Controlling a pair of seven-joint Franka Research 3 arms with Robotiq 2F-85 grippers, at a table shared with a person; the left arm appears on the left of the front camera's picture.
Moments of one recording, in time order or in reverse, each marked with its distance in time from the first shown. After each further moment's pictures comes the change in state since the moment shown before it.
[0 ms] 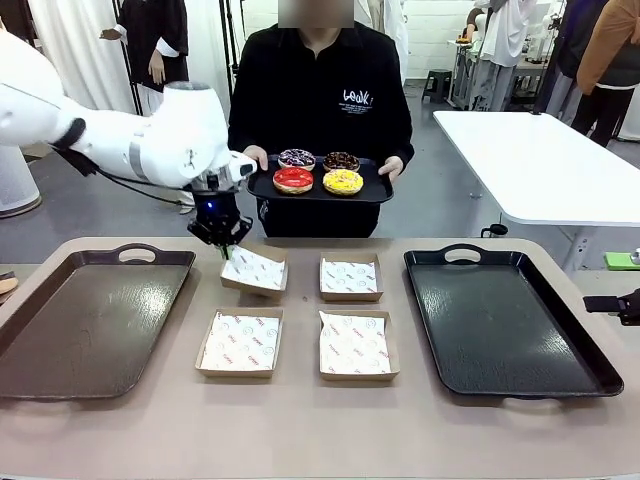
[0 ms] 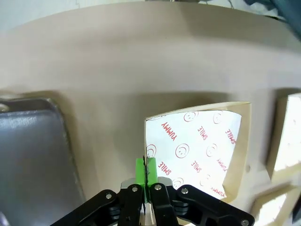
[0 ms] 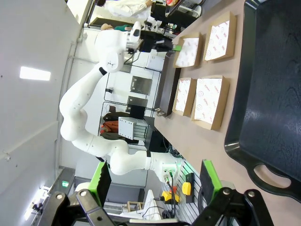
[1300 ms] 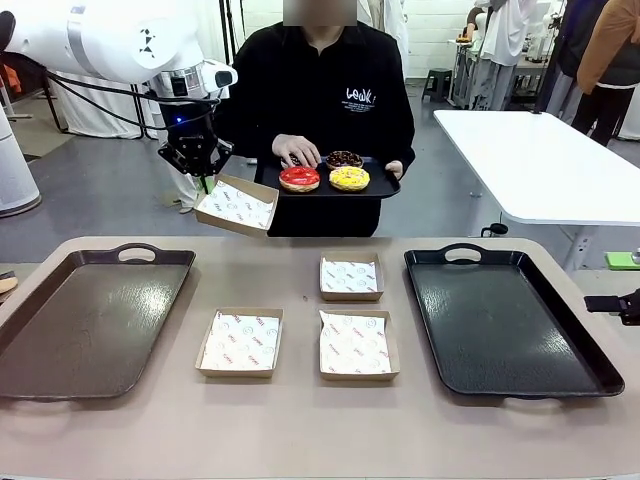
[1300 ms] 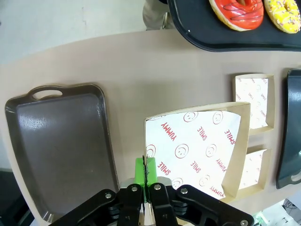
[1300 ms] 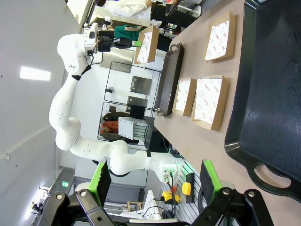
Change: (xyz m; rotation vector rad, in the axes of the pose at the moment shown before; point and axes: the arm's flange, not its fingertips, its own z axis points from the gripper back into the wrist) left arm -0.011 0.007 0.154 0.001 -0.062 -0.057; right arm 0.000 0.000 0.000 0.000 0.000 0.000
